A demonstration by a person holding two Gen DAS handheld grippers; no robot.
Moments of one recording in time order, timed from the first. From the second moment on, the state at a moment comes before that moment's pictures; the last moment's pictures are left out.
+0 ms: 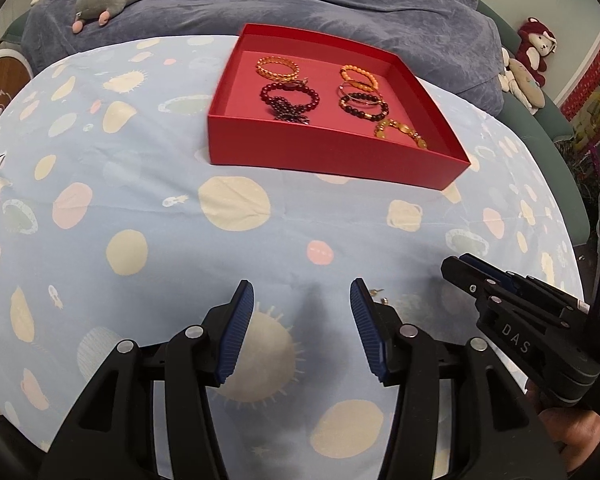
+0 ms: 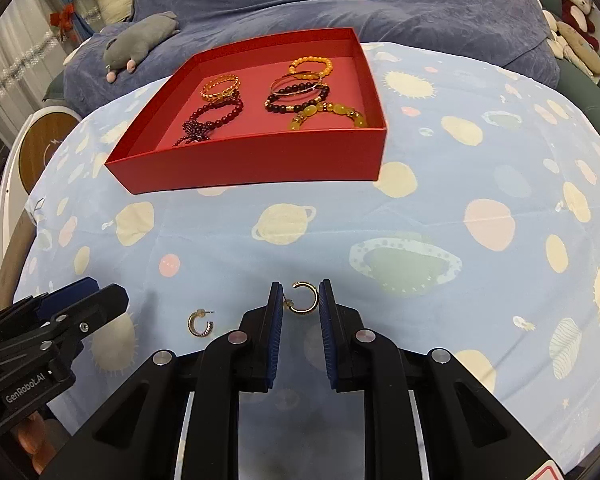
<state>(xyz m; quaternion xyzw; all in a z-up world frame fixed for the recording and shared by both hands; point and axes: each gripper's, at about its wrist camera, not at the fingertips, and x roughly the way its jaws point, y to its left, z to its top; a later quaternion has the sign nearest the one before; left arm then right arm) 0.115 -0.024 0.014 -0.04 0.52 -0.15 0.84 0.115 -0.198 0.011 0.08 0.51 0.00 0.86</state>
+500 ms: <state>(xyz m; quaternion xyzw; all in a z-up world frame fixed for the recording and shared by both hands) 0.105 -0.078 -0.007 -0.01 0.52 -0.19 0.83 0.092 -0.225 0.015 0.11 0.51 -0.01 0.86</state>
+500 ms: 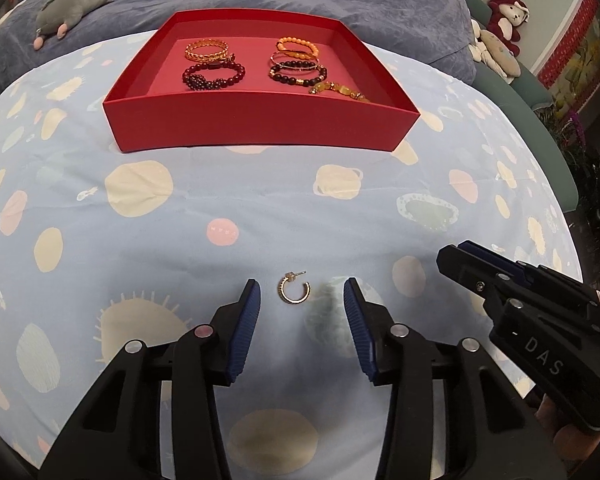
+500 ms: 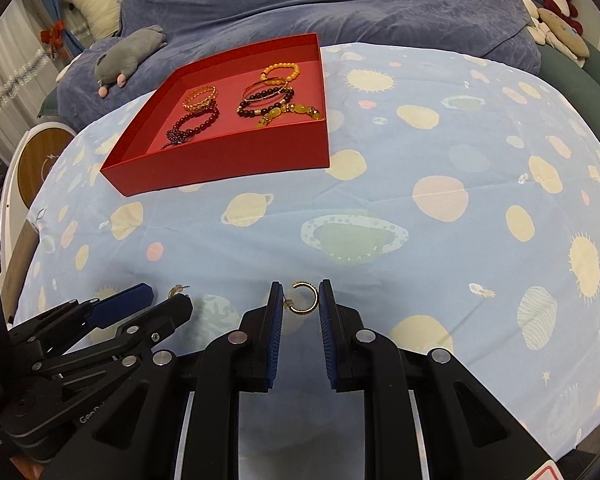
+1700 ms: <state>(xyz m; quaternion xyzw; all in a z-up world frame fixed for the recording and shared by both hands) 0.131 -0.052 0.040 -0.01 0.49 -0.16 0.86 0.128 -0.189 0.055 0.09 0.47 0.03 0.88</state>
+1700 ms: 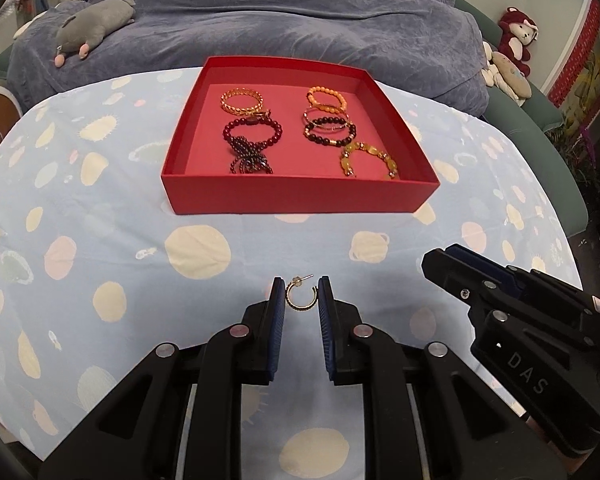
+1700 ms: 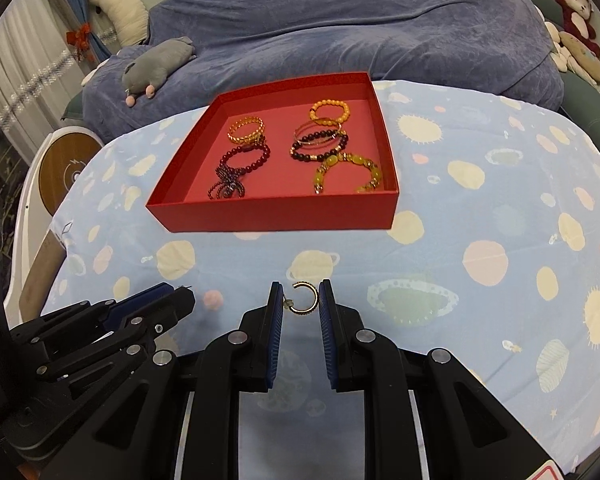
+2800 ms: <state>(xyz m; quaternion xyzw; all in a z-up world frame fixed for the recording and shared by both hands) 0.270 -0.063 0.037 -0.01 0.47 -0.16 0.87 0.271 -0.182 0.043 0.06 0.45 0.05 0.89</state>
